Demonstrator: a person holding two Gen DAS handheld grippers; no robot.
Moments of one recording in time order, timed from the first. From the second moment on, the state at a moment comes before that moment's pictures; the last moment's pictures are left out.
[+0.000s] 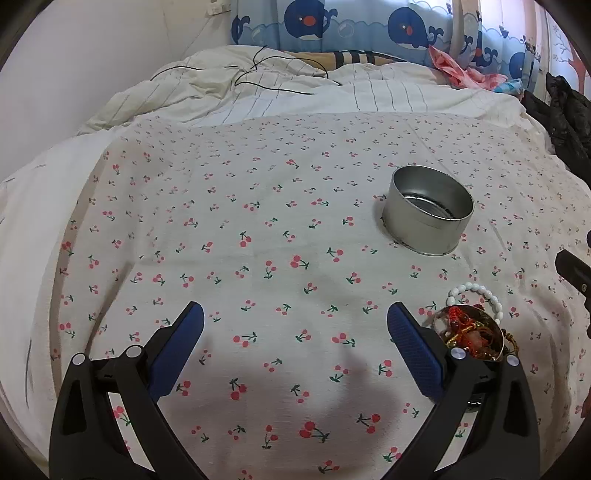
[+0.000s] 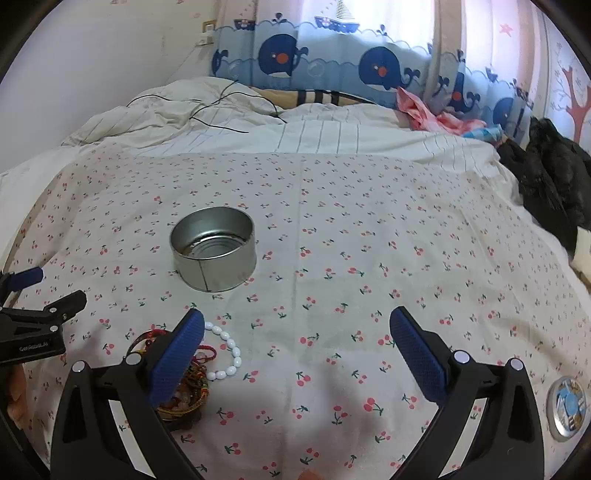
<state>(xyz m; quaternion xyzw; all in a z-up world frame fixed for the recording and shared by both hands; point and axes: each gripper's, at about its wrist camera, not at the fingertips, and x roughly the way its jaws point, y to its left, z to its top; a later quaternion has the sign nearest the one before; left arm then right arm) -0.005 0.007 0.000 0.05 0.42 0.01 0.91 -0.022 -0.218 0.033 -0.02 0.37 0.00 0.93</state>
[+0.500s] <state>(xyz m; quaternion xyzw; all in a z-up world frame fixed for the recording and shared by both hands) -0.002 0.009 -0.003 0.06 0.42 0.02 0.91 -0.018 -0.212 0.028 -0.04 0.38 0.01 0.92</state>
